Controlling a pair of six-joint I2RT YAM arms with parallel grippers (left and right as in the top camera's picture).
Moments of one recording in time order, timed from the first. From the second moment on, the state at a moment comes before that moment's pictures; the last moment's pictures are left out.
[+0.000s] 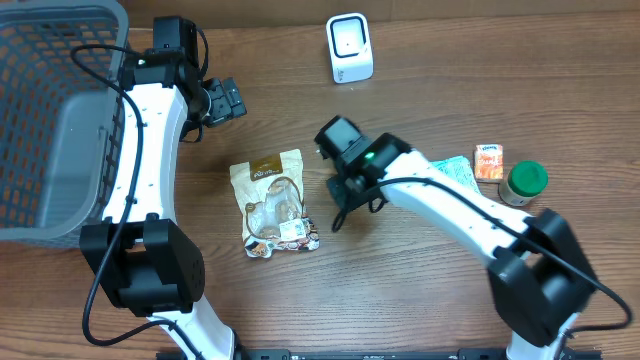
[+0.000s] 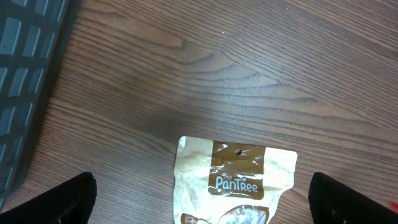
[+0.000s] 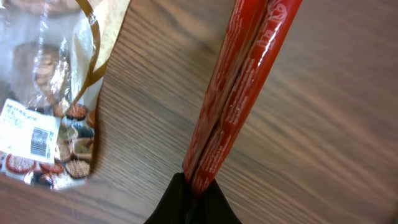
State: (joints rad) left arm 0.06 1.91 1.80 -1.15 -0.05 -0.35; right arm 0.74 1.91 1.49 -0.89 0.01 0.18
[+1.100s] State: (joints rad) left arm 0.06 1.91 1.80 -1.15 -0.05 -0.36; right arm 0.57 1.80 1.52 -0.11 0.62 -0.82
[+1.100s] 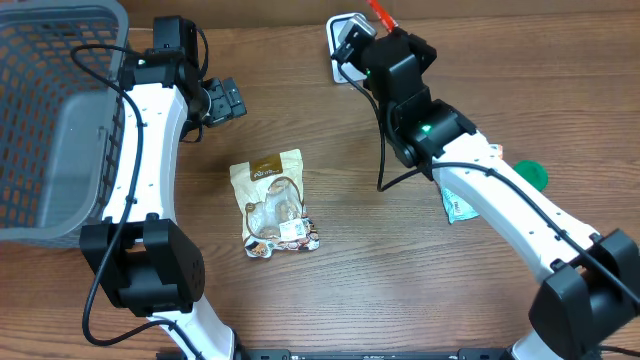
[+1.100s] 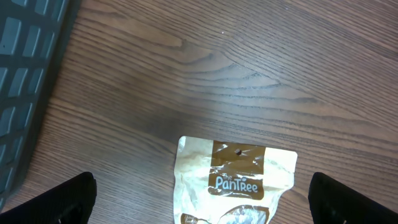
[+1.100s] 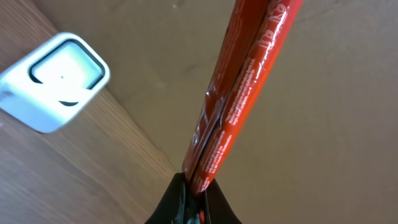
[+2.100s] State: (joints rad) left arm 0.06 1.91 1.80 -1.15 -0.05 -0.35; right arm 0.48 2.30 1.52 0.33 0.59 -1.26
